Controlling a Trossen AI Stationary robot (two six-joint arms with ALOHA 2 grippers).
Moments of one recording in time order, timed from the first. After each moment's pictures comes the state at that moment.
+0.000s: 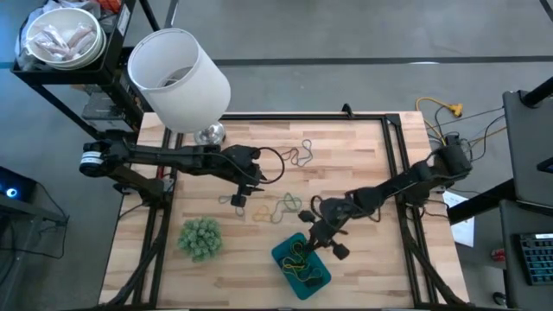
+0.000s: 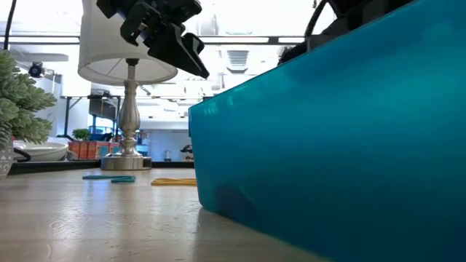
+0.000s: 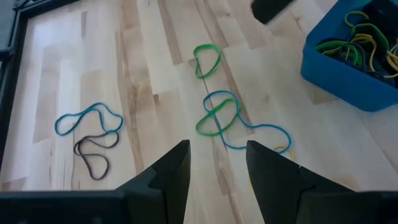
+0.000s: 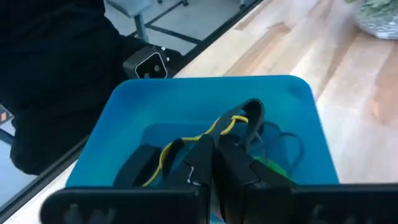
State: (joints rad) left arm 0.07 1.34 1.01 -0.38 0.09 0.35; right arm 0.29 1.62 0.73 0.34 -0.45 -0.04
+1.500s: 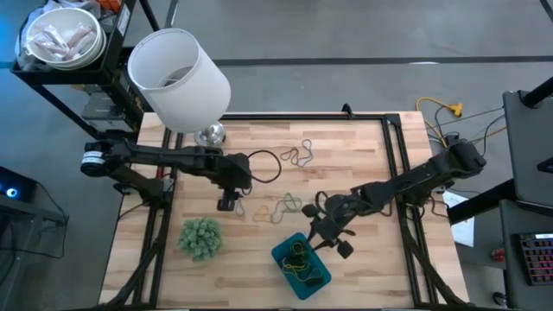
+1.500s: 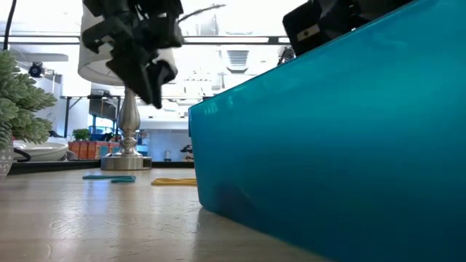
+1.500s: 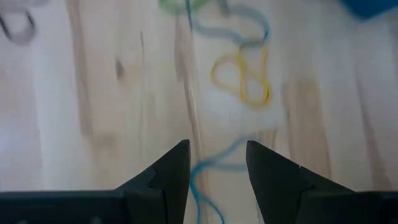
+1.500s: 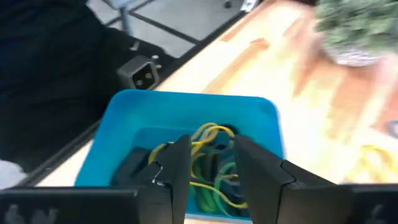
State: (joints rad) left arm 0.06 1.35 1.01 -0.76 0.09 0.16; right arm 0.31 1.48 0.82 0.08 -0.35 -0.14
